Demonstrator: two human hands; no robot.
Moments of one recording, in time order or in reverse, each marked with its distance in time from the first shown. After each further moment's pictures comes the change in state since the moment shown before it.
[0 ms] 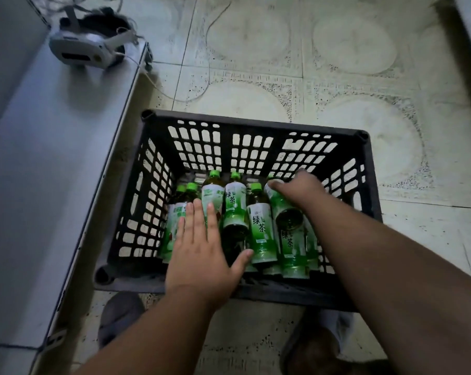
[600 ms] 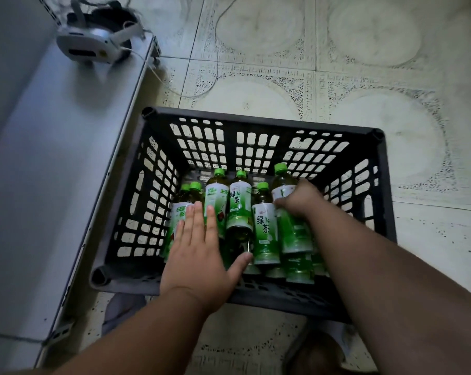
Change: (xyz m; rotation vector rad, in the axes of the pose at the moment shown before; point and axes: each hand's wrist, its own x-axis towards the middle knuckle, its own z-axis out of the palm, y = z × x) left_hand 0.003 0.001 -0.005 -0.011 -0.105 -0.038; right_hand 0.020 0.016 0.028 0.197 -0.166 0.066
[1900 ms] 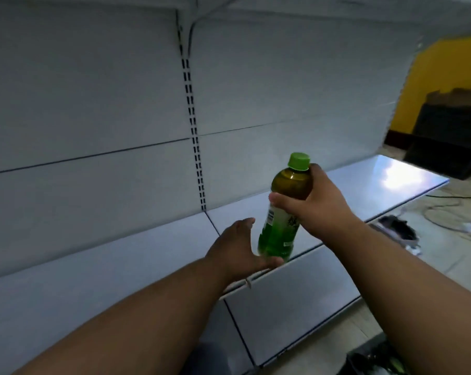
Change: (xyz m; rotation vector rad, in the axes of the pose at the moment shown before) left_hand -0.284 -0.321 -0.237 -0.531 0.605 -0.613; right_hand -0.543 -0.348 0.156 0.133 -0.366 -1.565
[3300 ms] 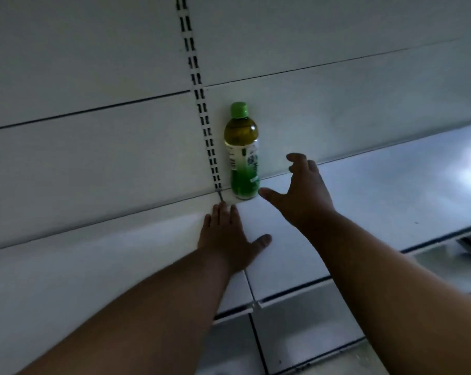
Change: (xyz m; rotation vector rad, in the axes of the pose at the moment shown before) left_hand 0.087 -0.079 0.043 0.439 0.022 -0.370; right_hand 0.113 0.111 0.107 -0.290 -0.160 -0.013
